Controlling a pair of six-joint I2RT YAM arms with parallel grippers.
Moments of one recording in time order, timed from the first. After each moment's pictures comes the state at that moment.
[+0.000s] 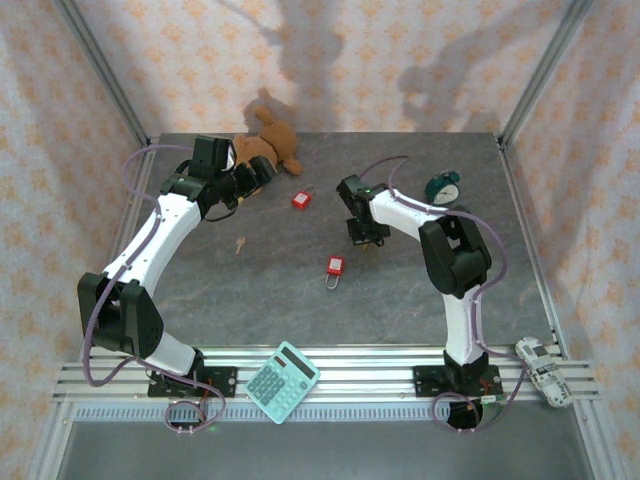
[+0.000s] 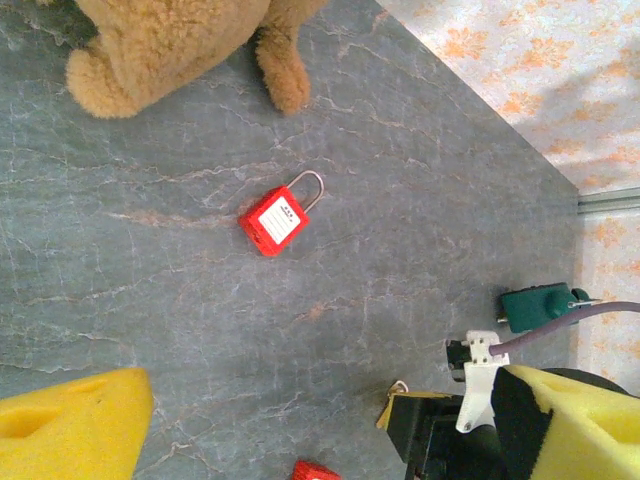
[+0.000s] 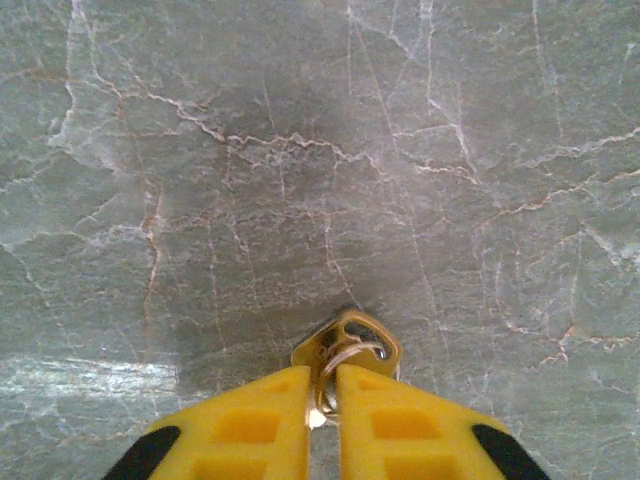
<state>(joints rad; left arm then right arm) -0.17 1.51 1.35 -0.59 0.23 -0.79 0.53 2.05 1.49 -0.84 0.19 0.36</state>
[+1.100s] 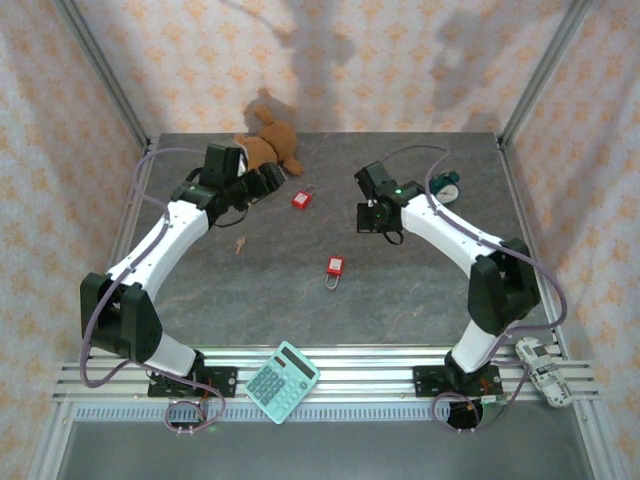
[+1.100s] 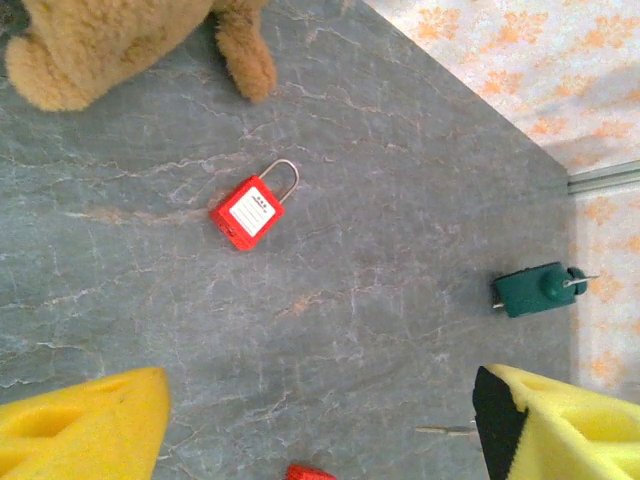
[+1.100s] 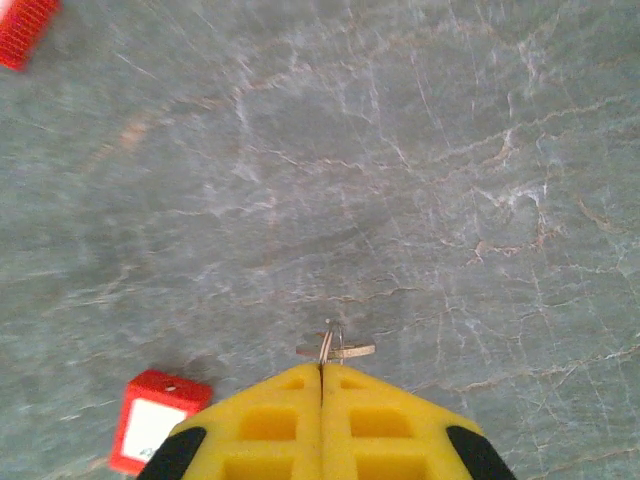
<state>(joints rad) -0.27 1.48 1.26 -0.48 0.16 -0.78 0.53 1.66 1.36 -0.81 0.12 0.48</state>
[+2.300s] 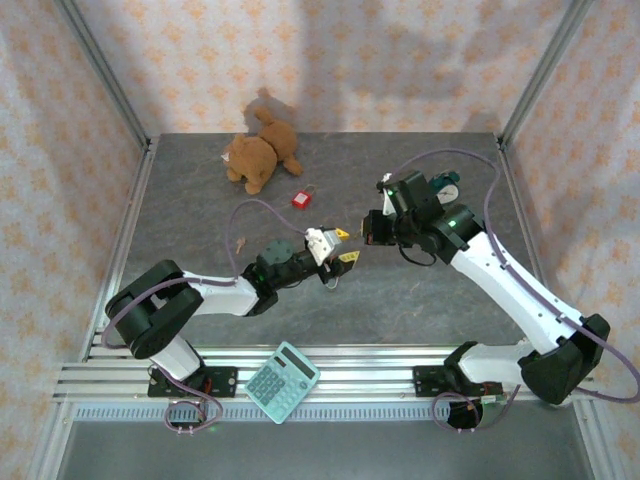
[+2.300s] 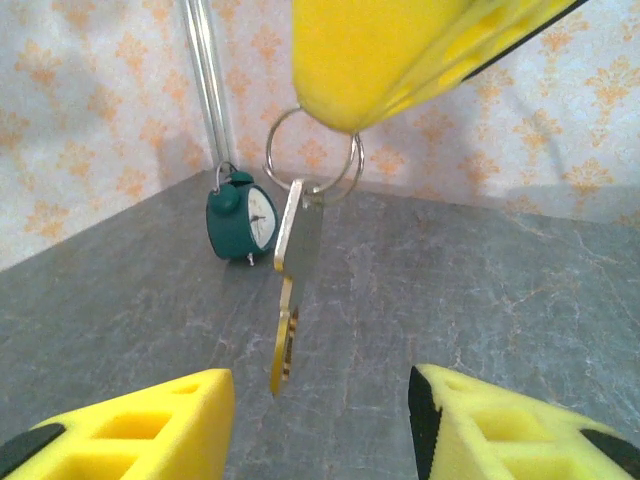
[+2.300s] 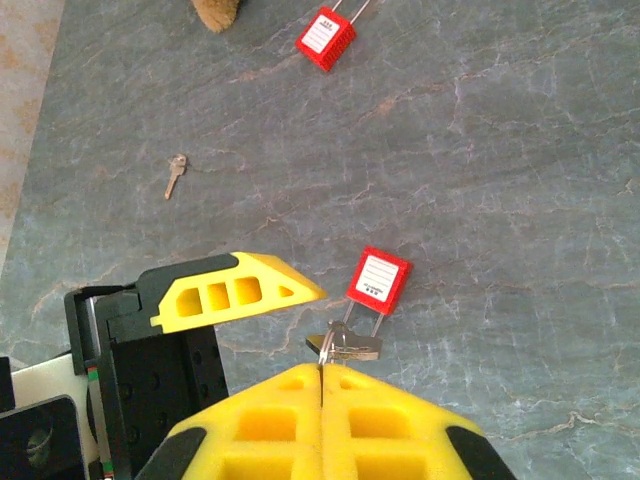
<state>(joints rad) -0.76 1.59 0.58 0.96 0.25 0.10 0.63 1.24 1.28 -0.88 -0.11 0.57</state>
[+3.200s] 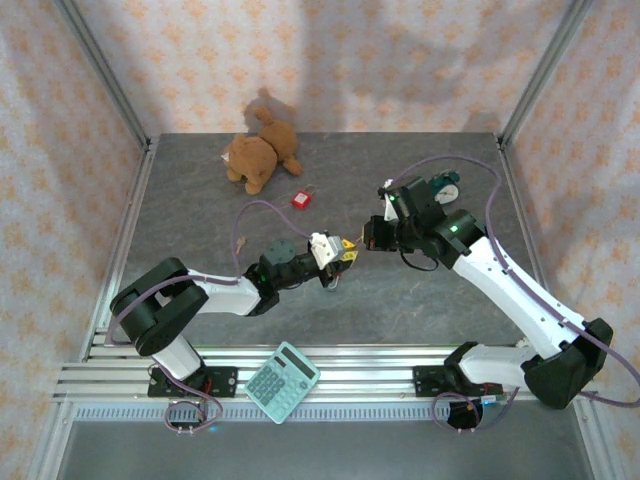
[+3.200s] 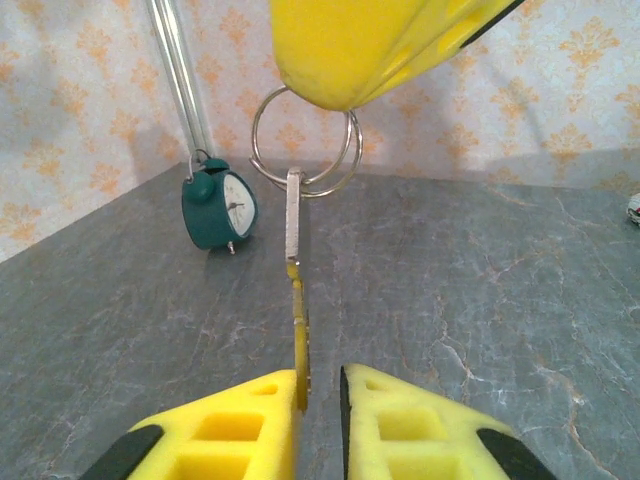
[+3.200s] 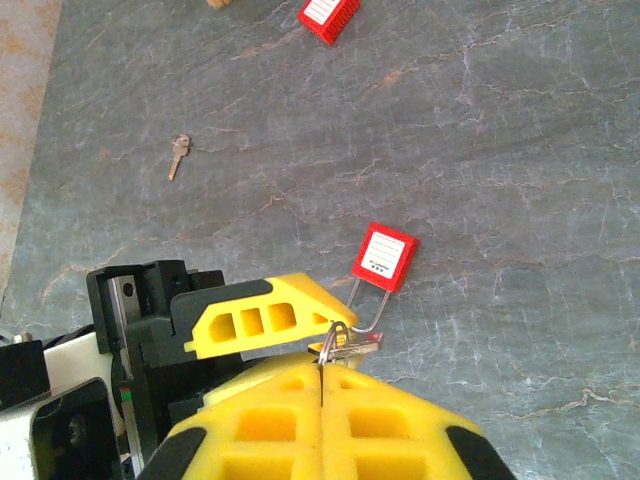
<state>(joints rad) -0.77 1.62 0.58 0.96 0.30 0.14 0.63 1.22 1.24 -0.88 -0.13 0.59</state>
